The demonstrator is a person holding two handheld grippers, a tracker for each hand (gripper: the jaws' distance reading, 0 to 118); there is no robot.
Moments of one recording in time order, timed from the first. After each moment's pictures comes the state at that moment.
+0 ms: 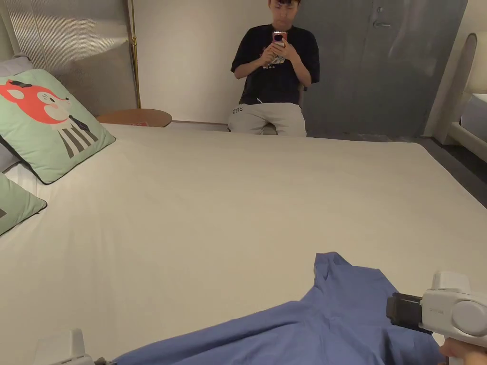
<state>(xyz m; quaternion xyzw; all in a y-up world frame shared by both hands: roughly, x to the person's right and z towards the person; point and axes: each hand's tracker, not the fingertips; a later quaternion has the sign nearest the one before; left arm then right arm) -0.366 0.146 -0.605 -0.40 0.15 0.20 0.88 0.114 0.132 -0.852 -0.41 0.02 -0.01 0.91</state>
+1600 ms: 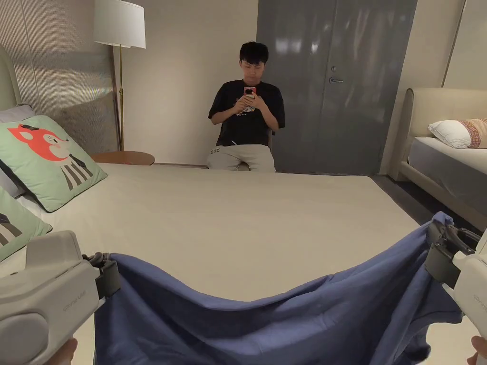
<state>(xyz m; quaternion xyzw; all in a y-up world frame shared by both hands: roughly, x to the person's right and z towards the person) -0.327 0.301 -0.470 -0.14 0.10 0.14 0.97 0.121 0.325 -0.518 0.00 0.06 -0.04 1.00</state>
